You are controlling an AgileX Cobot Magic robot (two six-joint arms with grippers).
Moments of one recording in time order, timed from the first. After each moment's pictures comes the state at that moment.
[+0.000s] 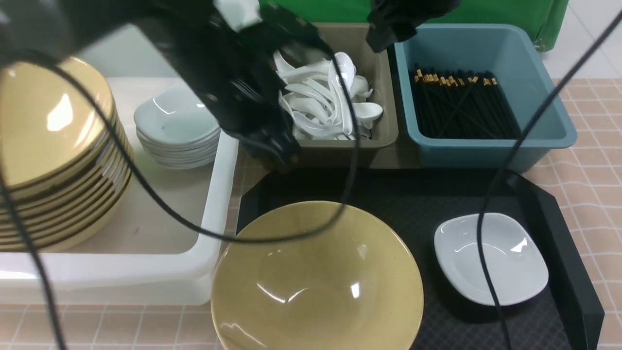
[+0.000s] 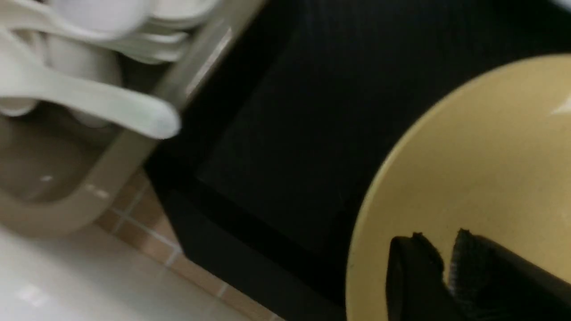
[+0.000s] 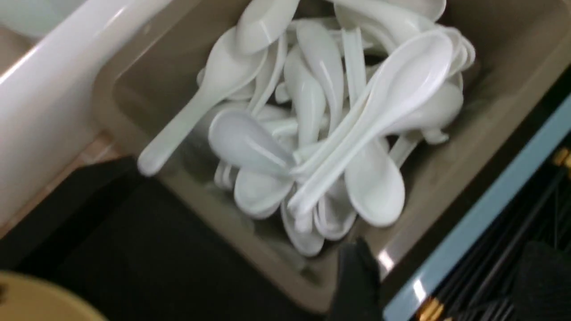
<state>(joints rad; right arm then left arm) 0.38 2.03 -2.24 0.12 1.25 -0.29 -0.48 1.77 -1.60 -0.21 1.20 0.55</state>
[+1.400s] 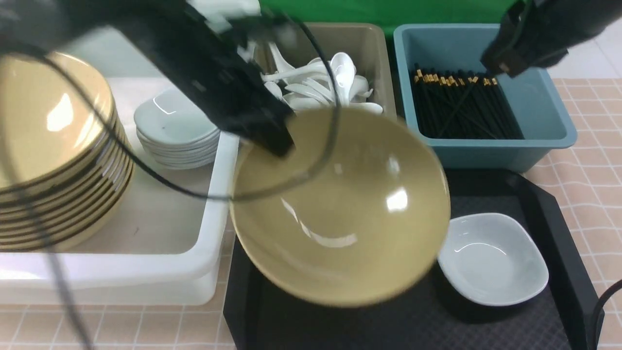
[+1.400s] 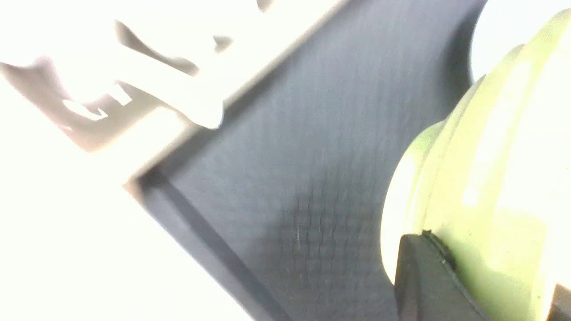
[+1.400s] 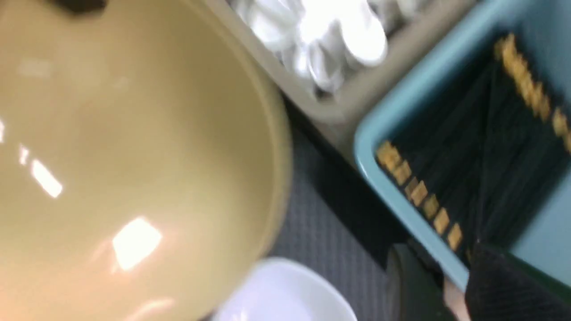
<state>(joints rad) 0.43 1.51 -1.73 0.05 1.21 -0.41 -0.22 1.71 -1.60 -0.56 1.21 0.52</state>
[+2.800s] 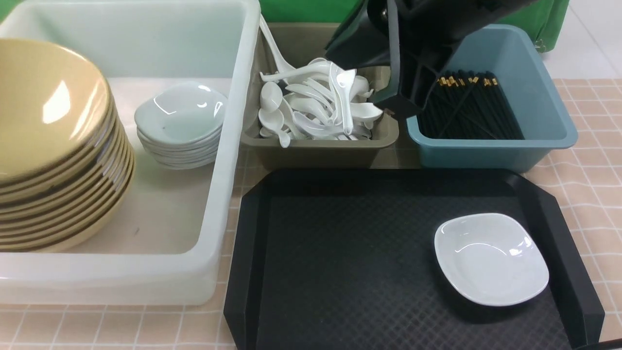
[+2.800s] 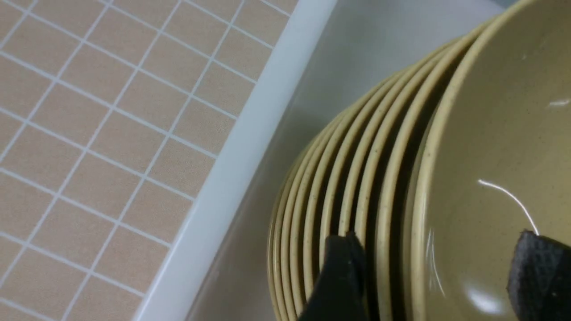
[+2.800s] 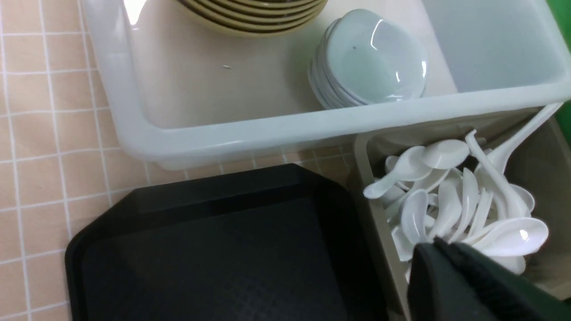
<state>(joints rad) 0.72 1.51 -1.76 0.10 1.06 -0.62 0.69 1.41 -1.30 -0.46 0.96 0.37</state>
